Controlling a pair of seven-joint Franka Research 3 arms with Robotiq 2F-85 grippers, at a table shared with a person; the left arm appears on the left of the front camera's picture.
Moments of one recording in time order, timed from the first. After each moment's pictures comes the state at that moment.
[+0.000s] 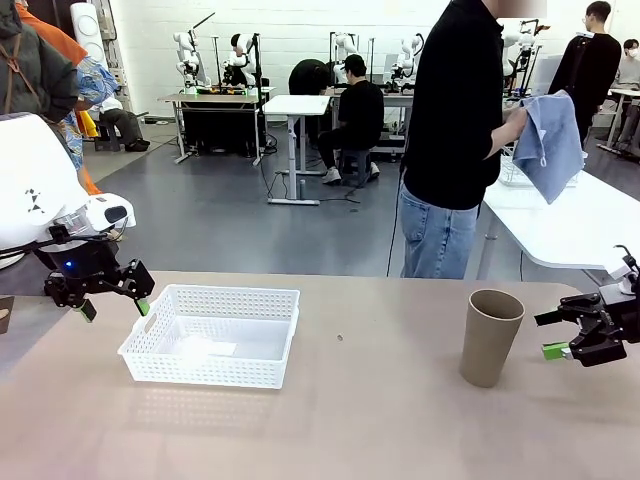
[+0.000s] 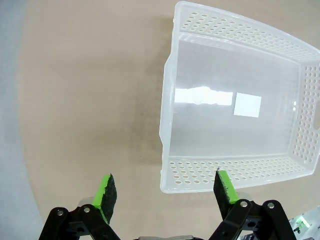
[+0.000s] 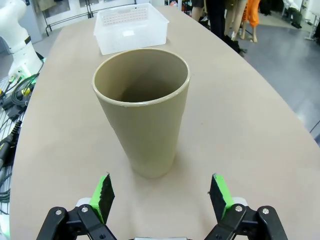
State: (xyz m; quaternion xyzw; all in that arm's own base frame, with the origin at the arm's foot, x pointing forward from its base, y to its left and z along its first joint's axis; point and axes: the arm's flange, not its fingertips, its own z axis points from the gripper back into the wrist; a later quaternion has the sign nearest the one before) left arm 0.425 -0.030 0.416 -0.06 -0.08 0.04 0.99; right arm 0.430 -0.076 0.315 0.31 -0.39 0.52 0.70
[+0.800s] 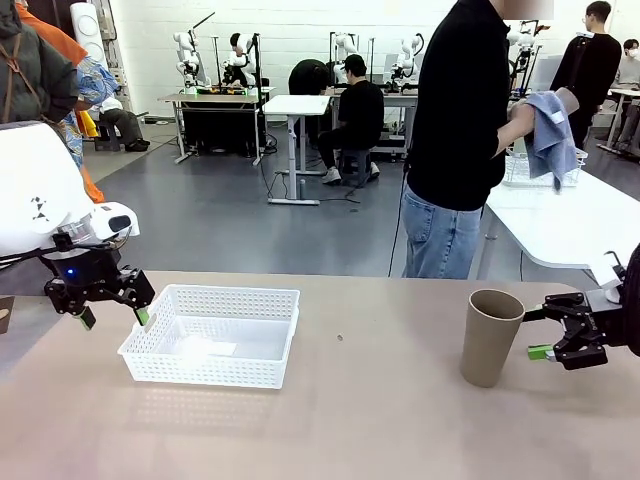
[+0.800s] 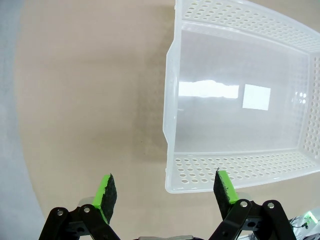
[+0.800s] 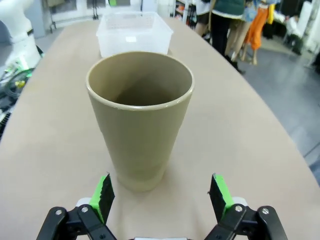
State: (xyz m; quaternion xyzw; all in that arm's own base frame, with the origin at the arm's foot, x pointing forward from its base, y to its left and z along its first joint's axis) left arm 0.424 -0.032 0.403 -0.04 -0.06 0.03 1.00; right arm 0.445 -0.064 0.291 0.30 -0.43 0.55 0.65
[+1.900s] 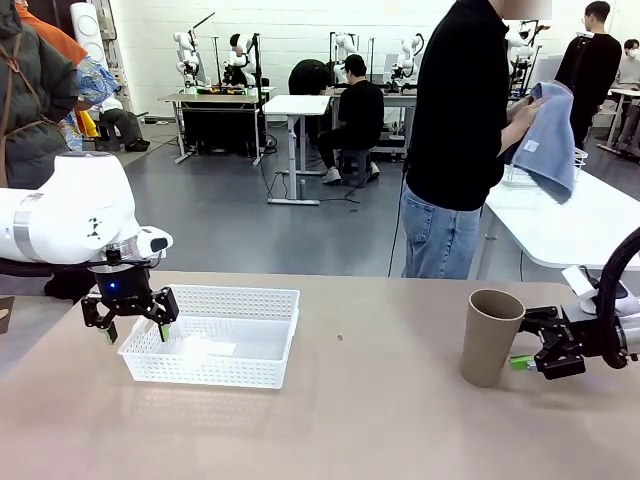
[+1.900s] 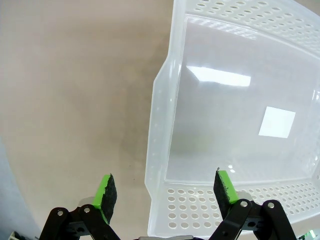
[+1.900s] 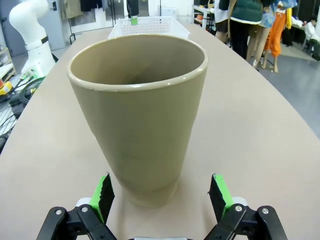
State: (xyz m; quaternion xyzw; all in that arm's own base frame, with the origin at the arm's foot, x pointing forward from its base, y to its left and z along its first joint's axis) left arm 0.463 -0.061 0.353 -0.01 -0.01 0.05 1.00; right arm 0.462 -0.040 0.253 0.37 -0.41 0.55 0.63
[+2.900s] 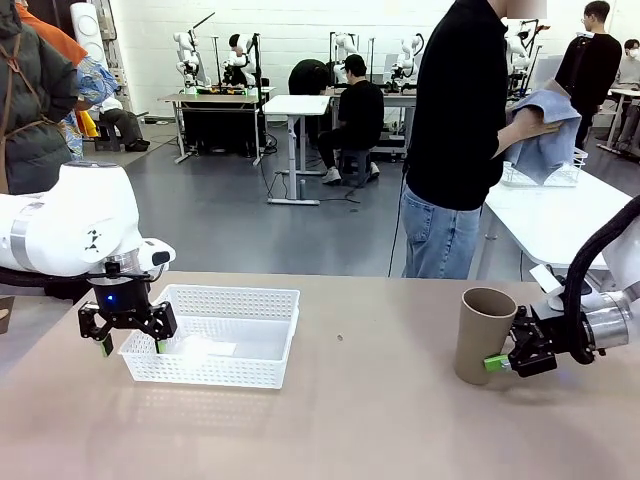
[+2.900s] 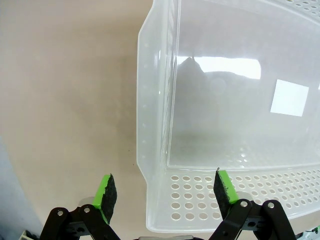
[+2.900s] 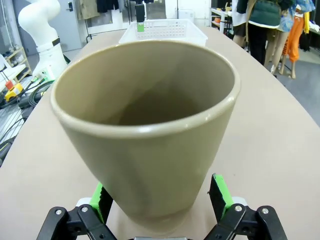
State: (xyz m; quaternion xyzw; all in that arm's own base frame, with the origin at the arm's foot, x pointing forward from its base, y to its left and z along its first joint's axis) left arm 0.443 -0.069 0.342 0.01 0.01 0.03 1.00; right arm 0.475 0.002 0.249 0.40 -0.39 0.56 0.61
